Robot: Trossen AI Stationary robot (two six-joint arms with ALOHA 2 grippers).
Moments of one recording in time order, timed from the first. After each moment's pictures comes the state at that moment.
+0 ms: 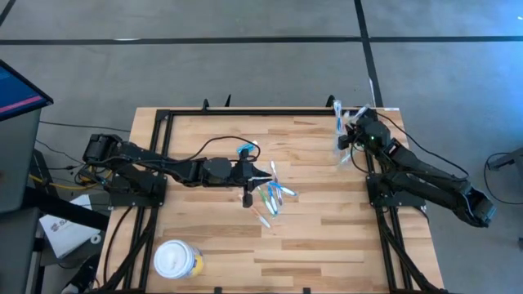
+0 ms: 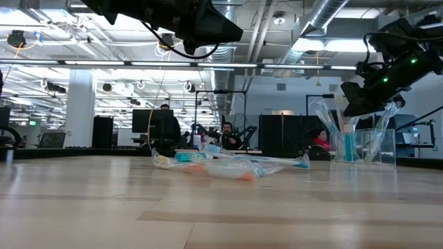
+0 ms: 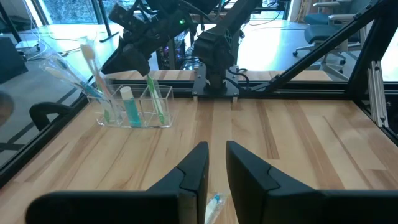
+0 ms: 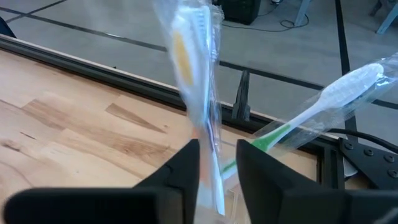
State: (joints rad) left arm -0.11 1.50 0.84 0.43 -0.24 -0.01; right arm -0.79 0.61 0.24 -0.09 0.34 0.15
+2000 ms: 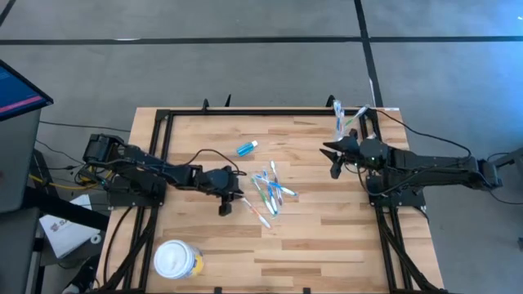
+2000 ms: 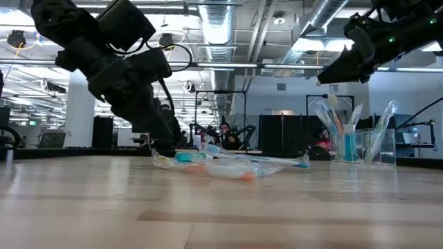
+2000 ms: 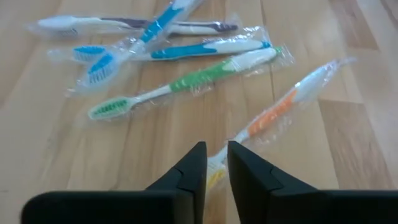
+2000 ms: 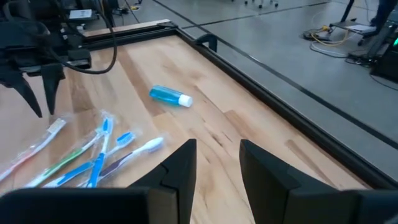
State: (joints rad) left arm -0.09 1.49 0.52 0.26 -0.05 -0.16; right arm -0.16 0.61 0.37 -0.12 0.34 0.11
